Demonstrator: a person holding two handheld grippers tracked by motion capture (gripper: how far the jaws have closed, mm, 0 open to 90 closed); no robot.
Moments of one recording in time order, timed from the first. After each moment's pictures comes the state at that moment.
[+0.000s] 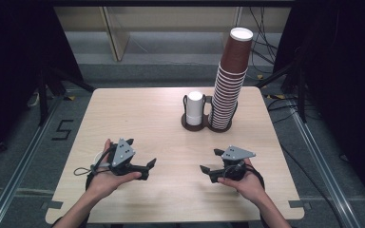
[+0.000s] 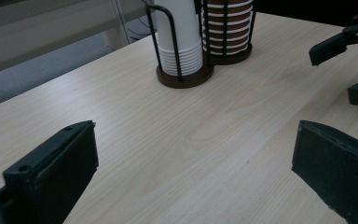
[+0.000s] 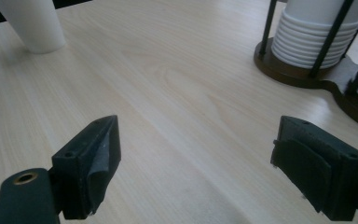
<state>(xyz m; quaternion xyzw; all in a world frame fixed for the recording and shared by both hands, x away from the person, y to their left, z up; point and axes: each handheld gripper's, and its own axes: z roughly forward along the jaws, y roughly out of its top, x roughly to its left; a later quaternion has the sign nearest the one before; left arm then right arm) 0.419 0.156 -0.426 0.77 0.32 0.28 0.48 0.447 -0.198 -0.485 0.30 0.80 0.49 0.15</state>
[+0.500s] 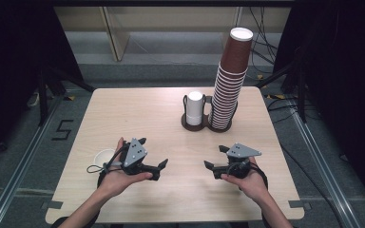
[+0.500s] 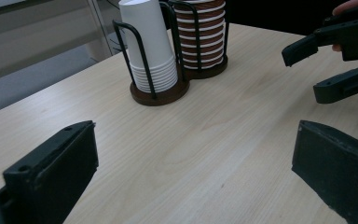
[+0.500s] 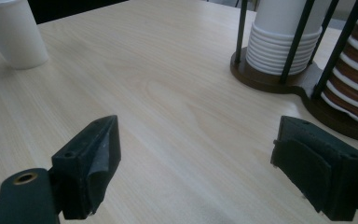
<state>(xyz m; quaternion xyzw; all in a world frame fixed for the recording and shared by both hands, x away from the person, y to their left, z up) 0.422 0.129 -0.428 0.77 0.30 0.27 0.50 0.447 -0.206 -0.478 0.34 0.78 0.50 0.17</state>
